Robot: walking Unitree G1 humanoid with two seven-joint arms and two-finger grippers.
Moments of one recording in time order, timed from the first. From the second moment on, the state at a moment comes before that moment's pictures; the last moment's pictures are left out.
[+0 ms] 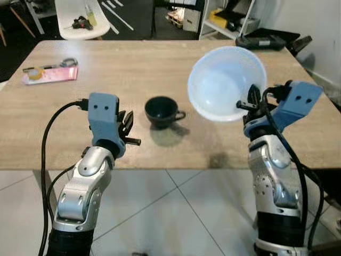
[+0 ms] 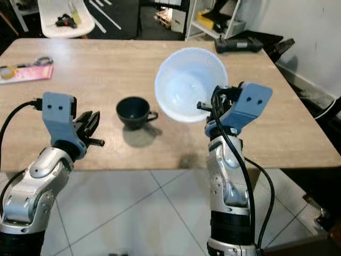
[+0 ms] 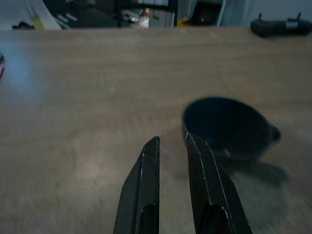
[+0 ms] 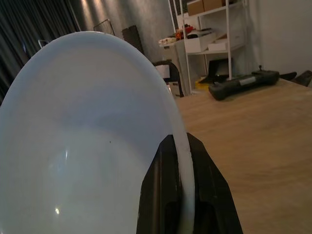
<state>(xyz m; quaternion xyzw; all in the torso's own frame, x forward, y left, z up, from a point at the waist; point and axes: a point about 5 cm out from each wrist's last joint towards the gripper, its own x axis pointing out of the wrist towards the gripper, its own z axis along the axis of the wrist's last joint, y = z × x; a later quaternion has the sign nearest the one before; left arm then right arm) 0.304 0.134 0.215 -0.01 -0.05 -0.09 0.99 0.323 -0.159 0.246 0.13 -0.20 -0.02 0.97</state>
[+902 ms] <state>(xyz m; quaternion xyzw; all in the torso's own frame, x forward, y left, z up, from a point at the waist) 0.255 0.139 0.190 0.00 0.03 -0.25 0.97 0.358 -0.109 0.300 0.13 -0.15 0.21 0.96</state>
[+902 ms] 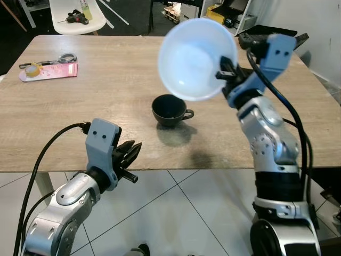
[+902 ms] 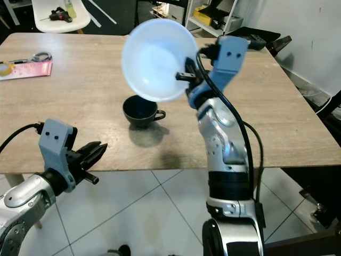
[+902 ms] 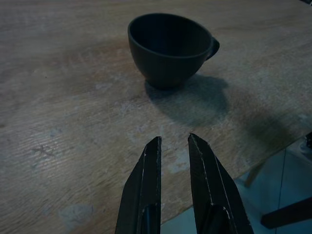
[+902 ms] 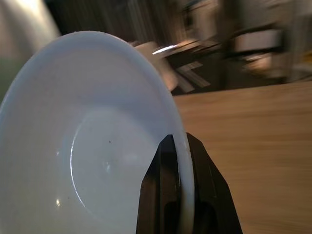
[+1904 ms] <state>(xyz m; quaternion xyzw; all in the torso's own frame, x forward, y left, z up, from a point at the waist) 0.269 0.157 0.256 0.06 -0.11 -0.15 0.98 0.380 -0.138 0.302 0.07 -0.17 0.07 0.98</state>
